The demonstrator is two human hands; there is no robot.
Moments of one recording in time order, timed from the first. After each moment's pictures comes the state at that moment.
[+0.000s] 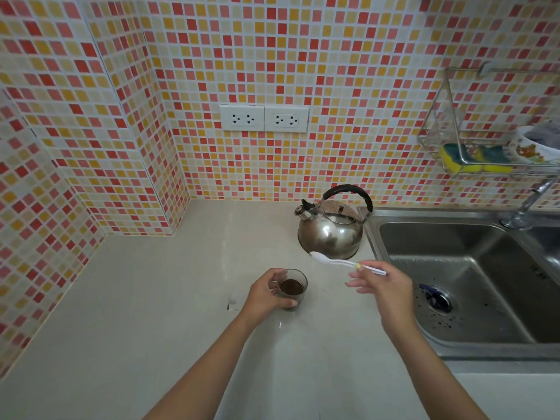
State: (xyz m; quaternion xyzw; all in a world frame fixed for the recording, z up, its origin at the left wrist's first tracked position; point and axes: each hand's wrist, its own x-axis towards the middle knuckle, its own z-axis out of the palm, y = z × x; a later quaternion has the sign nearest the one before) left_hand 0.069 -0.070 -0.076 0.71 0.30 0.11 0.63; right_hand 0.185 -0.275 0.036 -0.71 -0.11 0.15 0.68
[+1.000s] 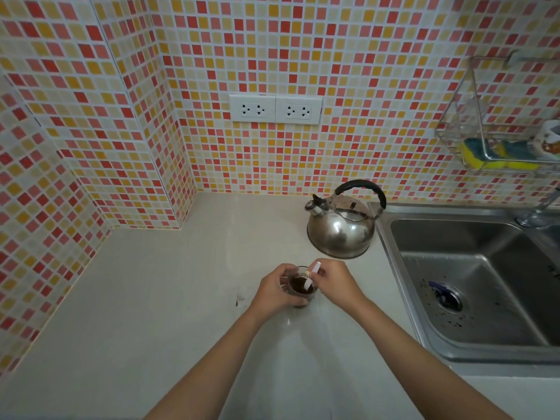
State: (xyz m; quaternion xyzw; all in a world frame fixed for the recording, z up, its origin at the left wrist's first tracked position) left_hand 0.070 -0.064 -0.072 0.74 0.29 0.09 0.60; right_hand 0.181 -0.183 -0.010 -0.85 -0.34 0.21 0.34
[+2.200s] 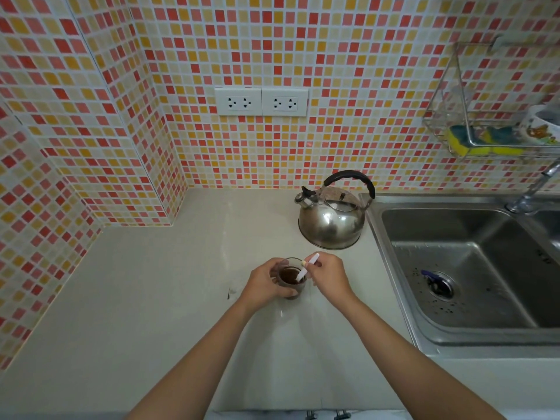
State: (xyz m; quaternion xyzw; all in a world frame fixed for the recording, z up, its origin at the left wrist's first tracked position) left_hand 0.072 -0.062 -0.077 0.75 0.30 0.07 0.59; right_hand 0.180 -0.189 -0.025 -0.83 -0.23 0.21 0.46
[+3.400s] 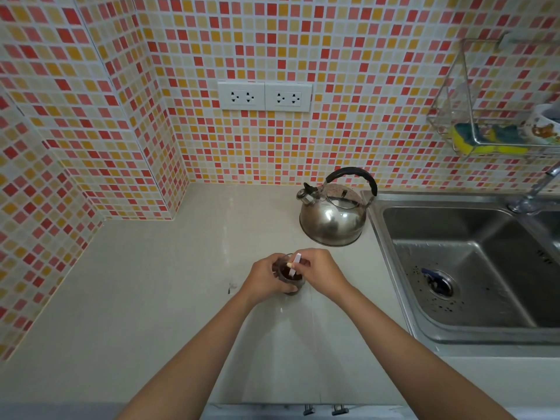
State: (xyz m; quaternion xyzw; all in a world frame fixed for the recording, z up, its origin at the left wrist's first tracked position) left_hand 0.073 -0.061 -0.066 0.78 0.30 0.06 0.55; right_hand 0.171 -0.183 -0.006 -0.81 -0.40 0.22 0.37
